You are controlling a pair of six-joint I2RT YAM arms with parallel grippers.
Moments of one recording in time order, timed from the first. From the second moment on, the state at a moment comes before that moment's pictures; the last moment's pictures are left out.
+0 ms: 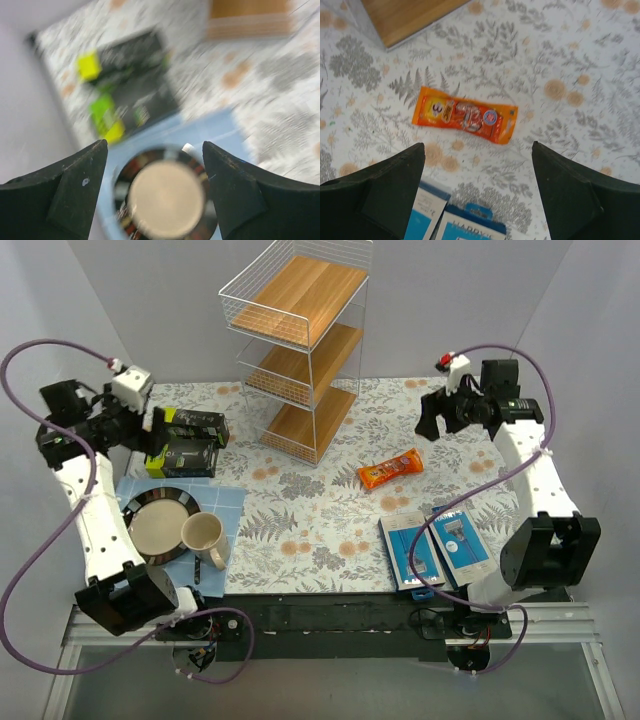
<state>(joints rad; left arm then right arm) 0.52 1.34 1.57 -1.00 0.66 0.74 0.03 1.48 1.43 -0.72 -0.52 -0.35</state>
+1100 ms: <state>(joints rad) -0.49 1.25 1.38 -0.41 0.46 0.28 0.14 2.45 2.31 0.32 -0.77 0.15</state>
